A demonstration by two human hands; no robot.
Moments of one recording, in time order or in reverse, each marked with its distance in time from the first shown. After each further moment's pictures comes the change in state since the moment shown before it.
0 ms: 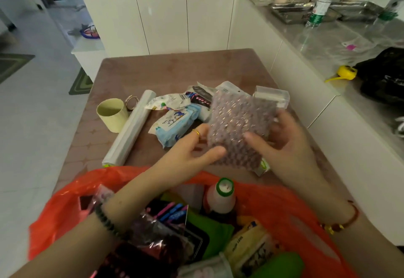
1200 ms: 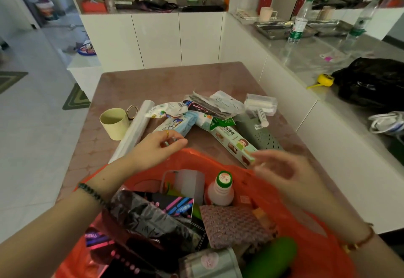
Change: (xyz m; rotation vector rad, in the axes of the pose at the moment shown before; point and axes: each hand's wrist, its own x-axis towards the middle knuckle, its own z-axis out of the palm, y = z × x) left_hand -0.013 -0.030 -0.060 0.373 0.083 -0.132; right_hand -0.062 0.001 -0.025 -0.390 -0.121 0.101
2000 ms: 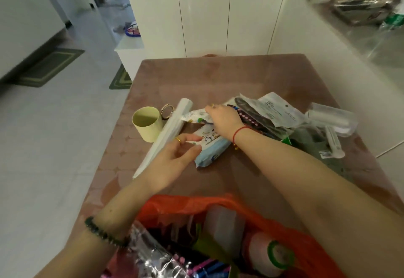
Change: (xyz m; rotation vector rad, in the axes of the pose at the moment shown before) left_hand 0.034 -0.032 -0.017 -0.392 0.268 -0.331; right_hand 0.313 0.038 0.182 -0.984 -0.262 -0.376
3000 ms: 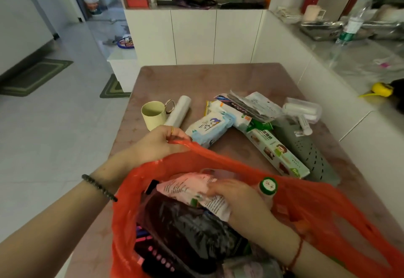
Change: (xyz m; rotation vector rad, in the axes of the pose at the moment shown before) left_hand -0.059 0.004 -0.057 0.195 -0.277 0.148; right_hand -0.267 -0.120 -0.055 0.501 -0.001 -0.044
